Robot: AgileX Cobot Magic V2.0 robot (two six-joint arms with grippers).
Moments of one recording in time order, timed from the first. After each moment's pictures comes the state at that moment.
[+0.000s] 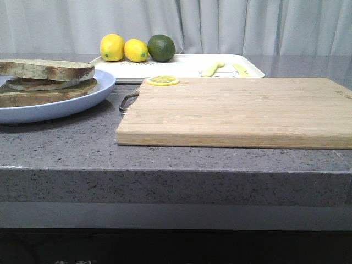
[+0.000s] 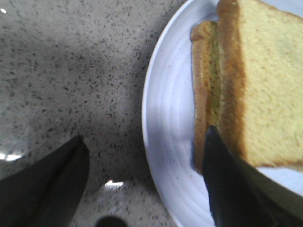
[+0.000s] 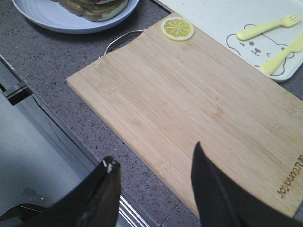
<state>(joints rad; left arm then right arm) 0.24 1.54 -1.17 -0.56 0.90 0.34 0.44 0.81 -0.90 0.23 0.77 -0.36</state>
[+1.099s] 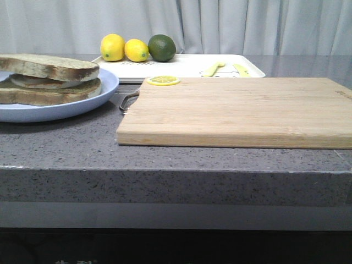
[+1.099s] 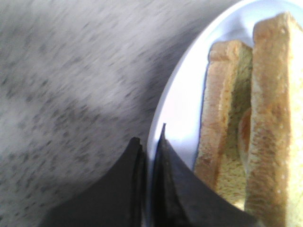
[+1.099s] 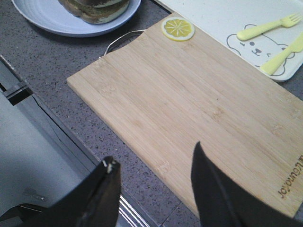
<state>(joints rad) 0.24 1.67 -1.24 -0.72 0.93 0.40 0.44 0.81 -0.90 0.23 0.77 -0.35</state>
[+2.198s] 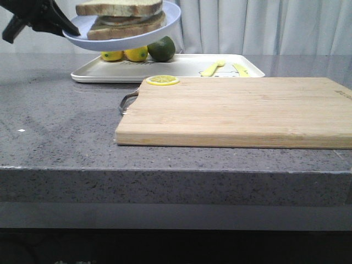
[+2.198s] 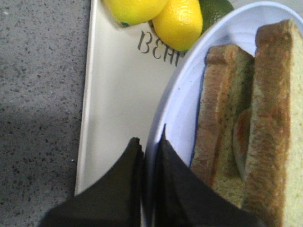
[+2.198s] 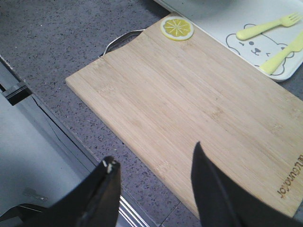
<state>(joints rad) 0.04 2.16 -2.00 -0.92 0.92 0.21 0.44 0.81 -0.90 0.23 0.77 -0.35</state>
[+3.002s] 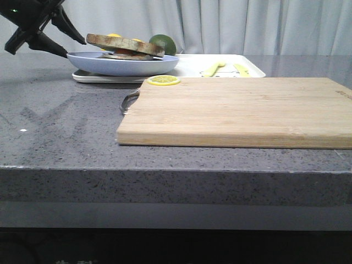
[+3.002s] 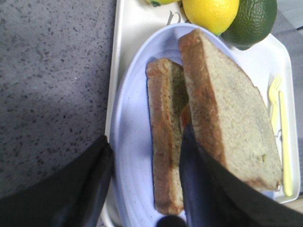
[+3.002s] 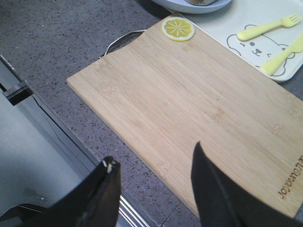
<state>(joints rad) 0.04 2.21 -2.08 -0.80 1.00 0.14 0.44 0.81 -0.90 0.23 0.77 -0.35</state>
